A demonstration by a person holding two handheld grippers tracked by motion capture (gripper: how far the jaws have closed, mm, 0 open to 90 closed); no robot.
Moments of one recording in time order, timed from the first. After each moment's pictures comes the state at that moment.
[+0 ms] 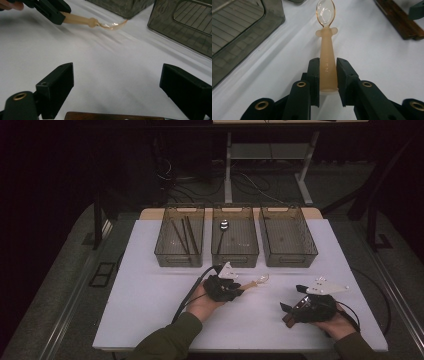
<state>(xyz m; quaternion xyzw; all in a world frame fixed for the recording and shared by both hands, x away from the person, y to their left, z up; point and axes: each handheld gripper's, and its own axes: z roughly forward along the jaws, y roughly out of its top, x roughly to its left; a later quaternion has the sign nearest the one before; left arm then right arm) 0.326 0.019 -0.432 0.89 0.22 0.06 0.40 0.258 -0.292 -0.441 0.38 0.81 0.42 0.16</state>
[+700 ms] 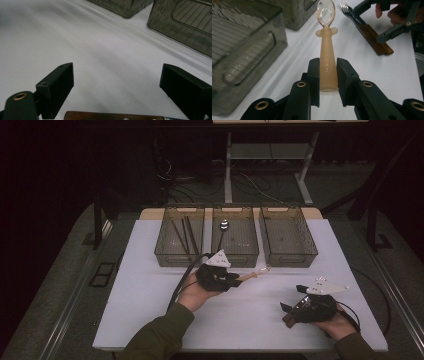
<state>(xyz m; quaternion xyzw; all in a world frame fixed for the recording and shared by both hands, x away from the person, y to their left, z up) 0.340 0.038 -0.390 0.88 0.18 0.04 0.45 0.258 -0.293 -0.441 0.38 0.81 0.42 0.16</state>
